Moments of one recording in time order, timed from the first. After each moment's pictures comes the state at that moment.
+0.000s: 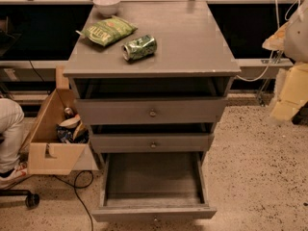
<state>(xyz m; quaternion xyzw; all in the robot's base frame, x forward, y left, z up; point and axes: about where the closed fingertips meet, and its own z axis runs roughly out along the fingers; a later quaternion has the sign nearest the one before) 0.438 -0.217 0.976 -0.60 0.78 -0.03 0.16</state>
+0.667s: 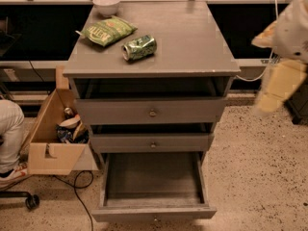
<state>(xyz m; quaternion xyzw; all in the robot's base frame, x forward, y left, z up) 0.464 -0.204 0.967 -0.61 0.77 -0.02 0.18</state>
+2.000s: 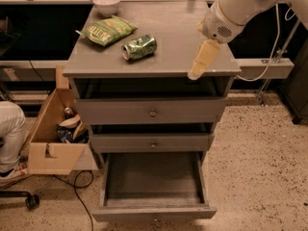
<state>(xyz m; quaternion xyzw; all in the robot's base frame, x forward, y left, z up) 0.638 -0.119 0.916 -0.62 0.74 0.05 0.26</state>
